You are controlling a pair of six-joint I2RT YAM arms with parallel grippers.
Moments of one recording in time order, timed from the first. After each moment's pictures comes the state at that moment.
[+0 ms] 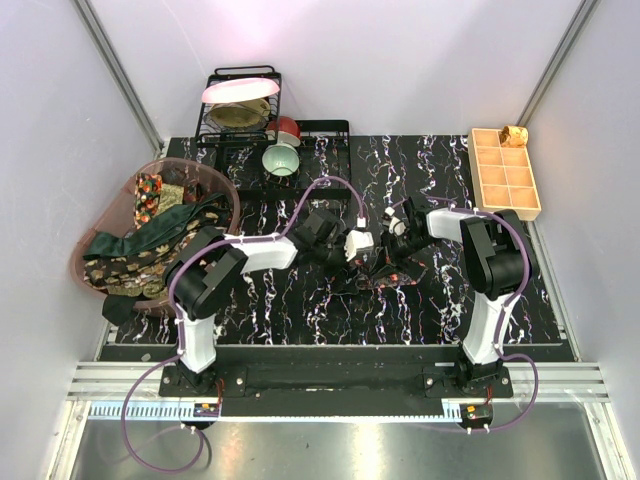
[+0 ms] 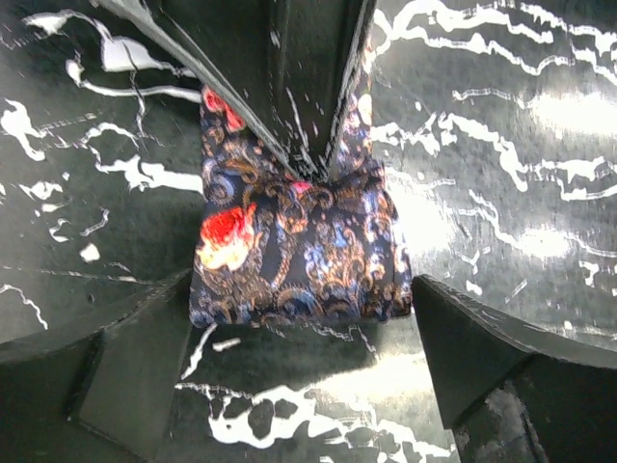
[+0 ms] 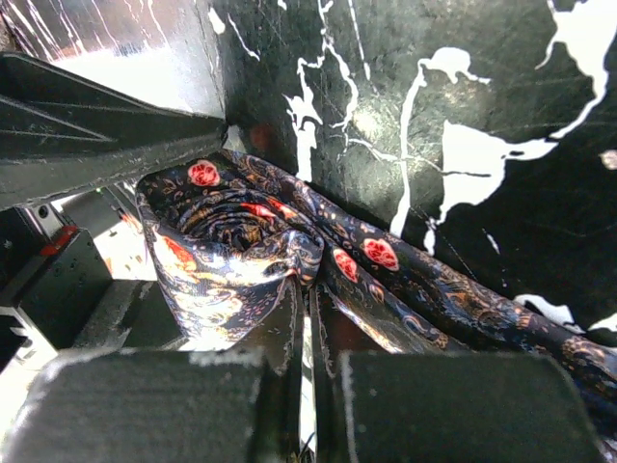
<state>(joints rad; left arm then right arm) -0.73 1.91 1.09 -0.05 0.64 0.39 0.26 1.95 1.09 -0.54 -0.76 0.28</state>
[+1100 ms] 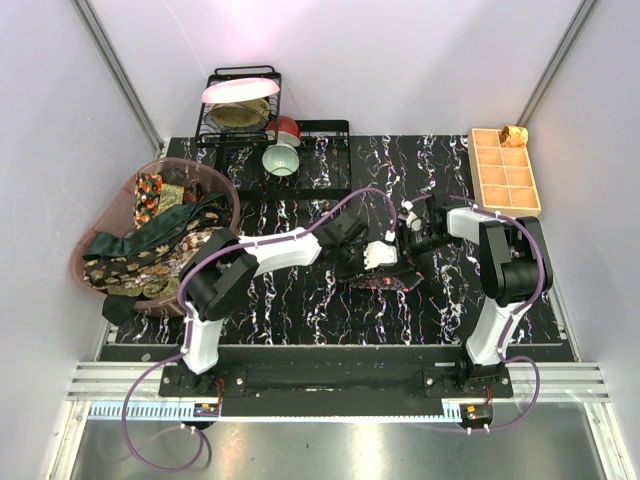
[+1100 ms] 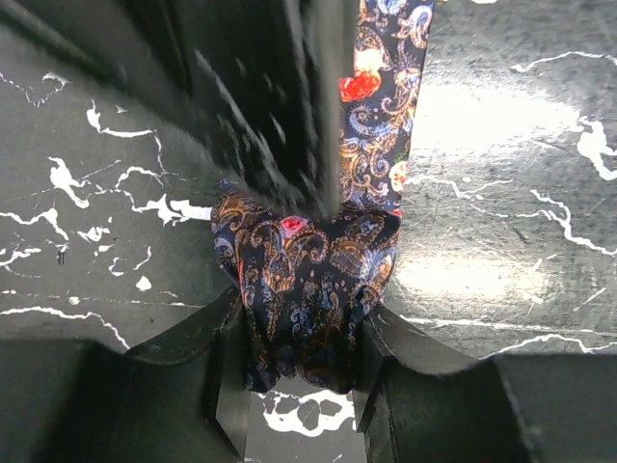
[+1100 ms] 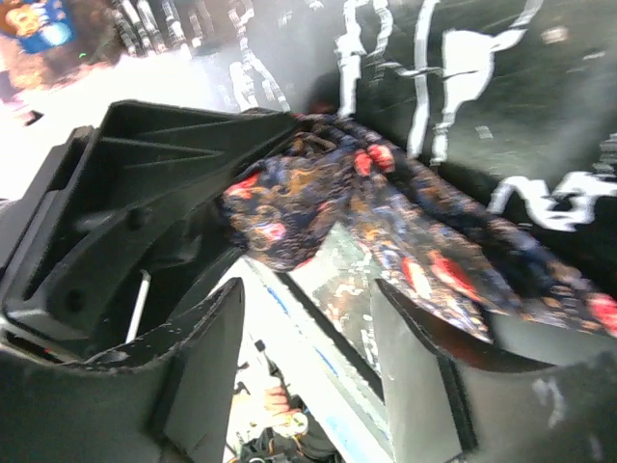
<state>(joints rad) -0.85 1.97 1.31 -0.35 0.35 0.61 0.13 1.87 1.07 -0.62 -0.91 0.22</state>
